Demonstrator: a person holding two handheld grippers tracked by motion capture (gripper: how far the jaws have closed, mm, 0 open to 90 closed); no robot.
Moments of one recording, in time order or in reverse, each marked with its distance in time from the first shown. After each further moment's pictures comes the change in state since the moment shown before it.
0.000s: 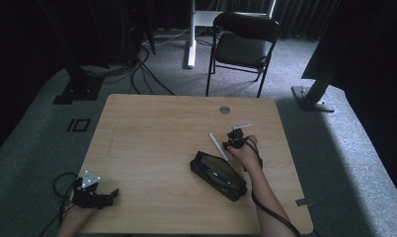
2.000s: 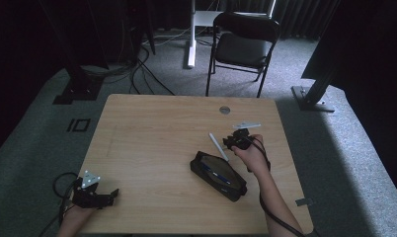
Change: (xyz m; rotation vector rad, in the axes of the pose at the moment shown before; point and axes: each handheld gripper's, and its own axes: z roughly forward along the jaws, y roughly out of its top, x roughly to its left) left arm 0.000 0.000 0.000 0.000 0.000 0.000; right arm 0.011 0.003 -0.056 -0.154 0.091 -0.046
